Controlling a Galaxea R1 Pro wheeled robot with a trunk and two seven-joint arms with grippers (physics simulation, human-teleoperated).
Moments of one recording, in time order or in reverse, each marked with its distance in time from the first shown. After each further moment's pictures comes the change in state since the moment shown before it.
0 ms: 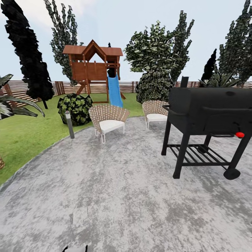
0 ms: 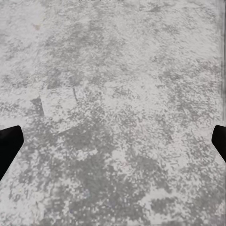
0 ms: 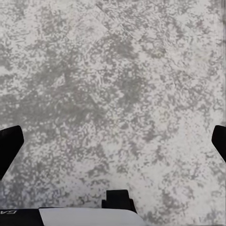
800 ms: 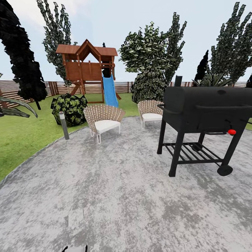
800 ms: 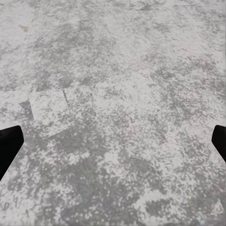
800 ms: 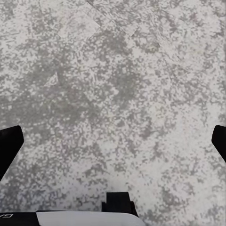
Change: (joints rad) left arm 0.000 0.000 0.000 0.000 0.000 0.000 0.000; right arm 0.000 0.001 0.000 -0.001 0.000 0.000 0.000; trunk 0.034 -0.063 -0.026
